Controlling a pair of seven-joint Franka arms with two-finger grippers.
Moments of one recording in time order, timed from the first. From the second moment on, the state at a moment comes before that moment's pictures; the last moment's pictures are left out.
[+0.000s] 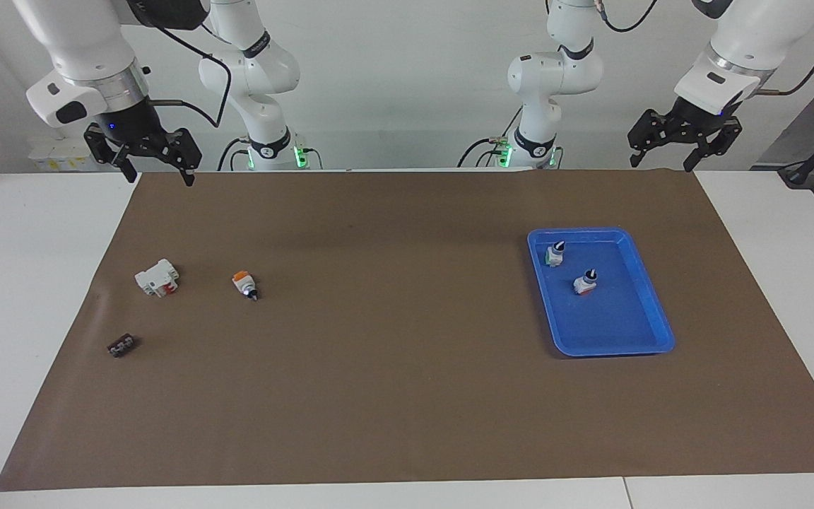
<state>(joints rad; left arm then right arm) -0.02 -0.06 -0.02 -1.55 -0.02 1.45 0.14 0.03 -0.05 -0.04 -1.59 -0.06 1.52 0.05</state>
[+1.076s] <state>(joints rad) -0.02 -0.06 -0.02 -1.55 -0.02 1.45 0.14 0.09 -0.05 -0.02 -1.71 -0.02 1.68 -0.06</state>
